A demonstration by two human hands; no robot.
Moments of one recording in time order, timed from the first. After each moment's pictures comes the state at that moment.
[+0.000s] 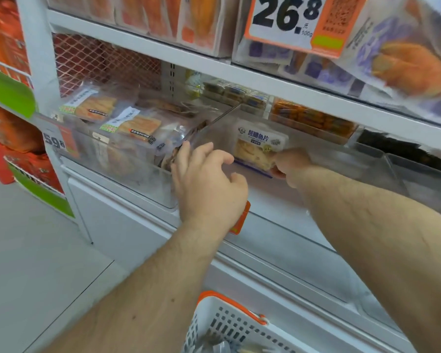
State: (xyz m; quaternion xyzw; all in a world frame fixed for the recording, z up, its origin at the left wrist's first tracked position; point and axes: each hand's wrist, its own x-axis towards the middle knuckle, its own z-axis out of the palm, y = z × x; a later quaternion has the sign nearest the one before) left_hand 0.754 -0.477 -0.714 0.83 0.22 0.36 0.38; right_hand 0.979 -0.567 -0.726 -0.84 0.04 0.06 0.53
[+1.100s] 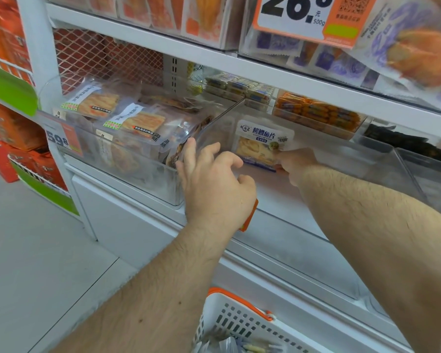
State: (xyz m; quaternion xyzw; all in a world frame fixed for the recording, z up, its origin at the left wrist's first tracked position) left_hand 0.749 -0.478 -0.714 0.85 0.22 0.31 0.37; right_hand 0.984 -0.568 -0.743 -0.85 0.08 0.02 0.53
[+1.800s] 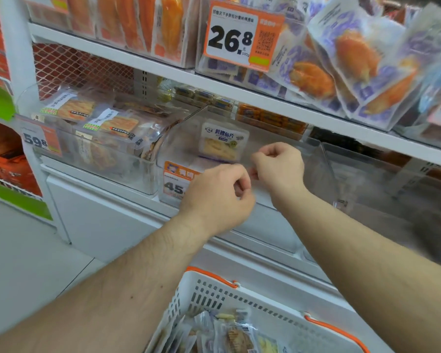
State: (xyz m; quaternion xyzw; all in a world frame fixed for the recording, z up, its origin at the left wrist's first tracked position) left_hand 0.706 -0.525 -0.698 0.88 -0.03 0.30 0.37; right_hand 0.797 -0.627 -0.668 -0.83 -0.05 -0.12 0.54
